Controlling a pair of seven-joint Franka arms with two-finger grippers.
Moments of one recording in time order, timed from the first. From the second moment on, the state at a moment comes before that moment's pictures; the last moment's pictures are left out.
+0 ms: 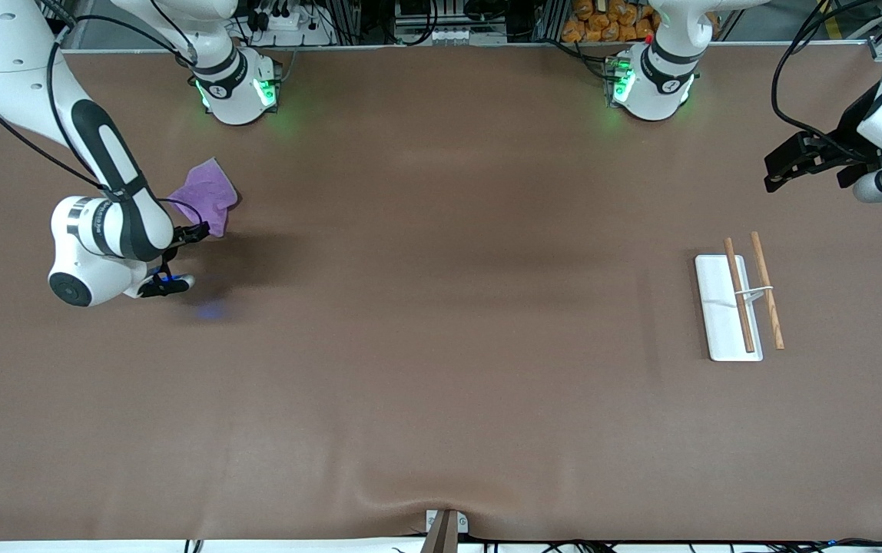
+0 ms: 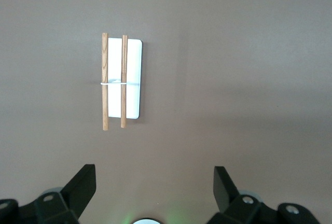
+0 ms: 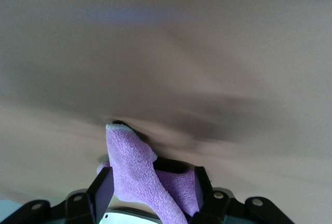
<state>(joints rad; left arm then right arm) 0.05 -0.01 -0.19 -1.50 0.02 1.46 -0.18 -0.15 0.48 0.02 -2.09 0.00 1.82 -0.28</state>
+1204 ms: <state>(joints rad) 0.05 -0.01 -0.19 -1.51 0.02 1.46 -0.18 -0.14 0.48 0.03 -2.13 0.05 1.82 -0.28</state>
